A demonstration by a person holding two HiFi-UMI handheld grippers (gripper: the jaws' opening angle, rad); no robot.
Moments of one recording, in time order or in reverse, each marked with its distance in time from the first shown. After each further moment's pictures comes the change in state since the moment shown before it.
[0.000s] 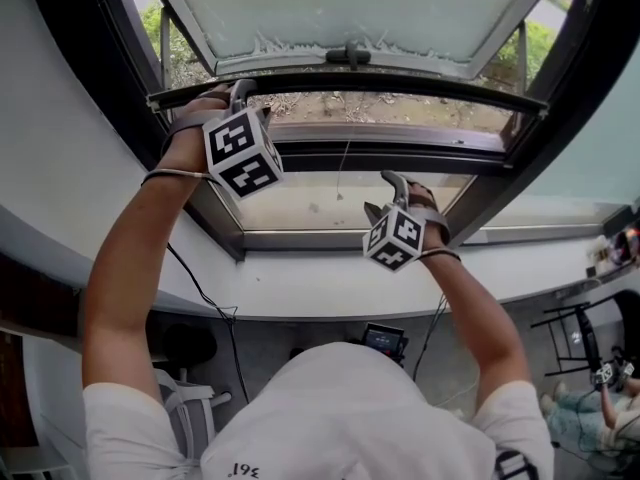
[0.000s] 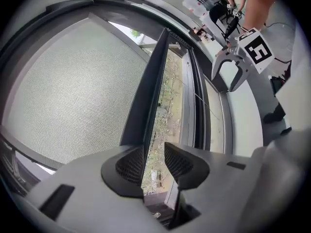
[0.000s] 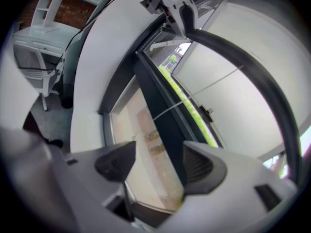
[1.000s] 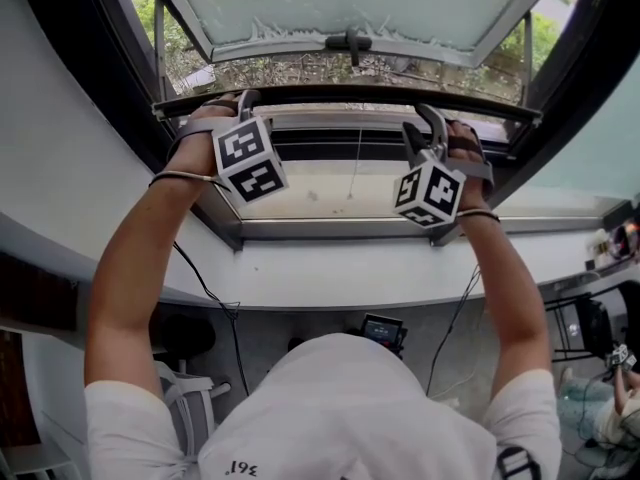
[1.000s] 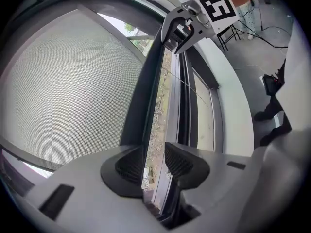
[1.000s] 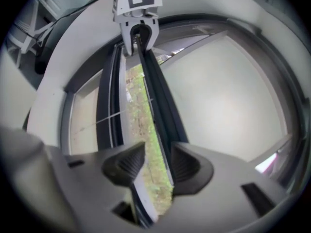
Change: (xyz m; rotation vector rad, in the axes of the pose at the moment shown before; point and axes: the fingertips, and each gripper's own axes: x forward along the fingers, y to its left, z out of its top) left arm 0.020 -0.050 -0.013 0.020 0.046 -0.104; right arm -0.054 -0.151 0.028 -0.221 -0.024 -0.431
